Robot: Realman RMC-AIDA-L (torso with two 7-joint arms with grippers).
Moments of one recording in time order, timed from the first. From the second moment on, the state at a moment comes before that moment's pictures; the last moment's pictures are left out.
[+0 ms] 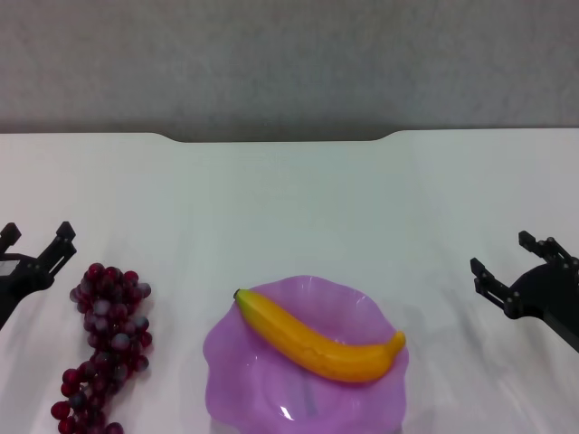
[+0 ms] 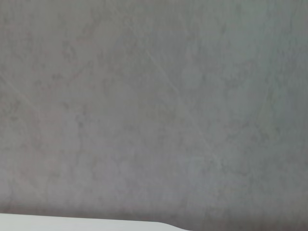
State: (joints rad) left arm -0.34 -2.06 1.40 0.17 -2.90 -1.08 2.59; right arm 0.33 2.02 1.22 0.32 0.04 0.89 -2.99
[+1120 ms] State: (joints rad) left arm -0.06 -2.03 1.56 1.01 -2.00 -0.48 1.60; right arm 0.33 2.01 1.20 0.31 0.05 0.87 -2.98
